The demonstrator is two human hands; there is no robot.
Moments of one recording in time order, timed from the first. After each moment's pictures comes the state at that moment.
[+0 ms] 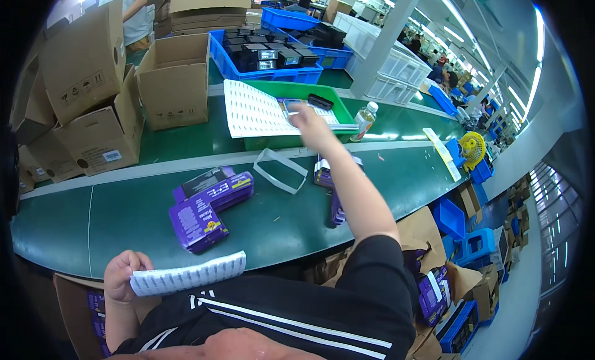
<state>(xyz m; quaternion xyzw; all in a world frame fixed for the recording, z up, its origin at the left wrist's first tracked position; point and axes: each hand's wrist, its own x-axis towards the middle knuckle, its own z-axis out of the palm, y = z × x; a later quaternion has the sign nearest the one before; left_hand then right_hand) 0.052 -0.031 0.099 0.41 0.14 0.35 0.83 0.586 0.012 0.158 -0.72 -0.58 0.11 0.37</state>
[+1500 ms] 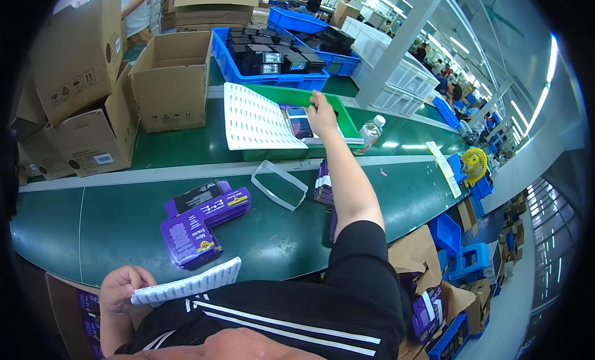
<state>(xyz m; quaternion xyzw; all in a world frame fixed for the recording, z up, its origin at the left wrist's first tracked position) 0.074 -0.028 0.108 0.44 0.17 0.32 0.82 0.693 0.107 0.110 -0.72 -0.52 0.01 0.45</state>
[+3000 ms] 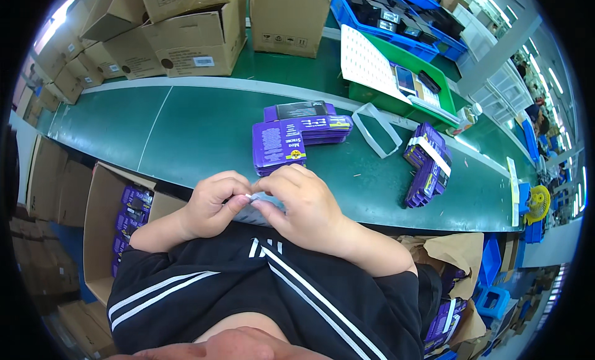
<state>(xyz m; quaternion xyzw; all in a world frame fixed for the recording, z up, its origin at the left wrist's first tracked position) 0.117 -0.081 0.128 0.80 0.22 0.37 0.42 0.326 -0.121 0.161 -0.41 -0.79 0.18 0.41</state>
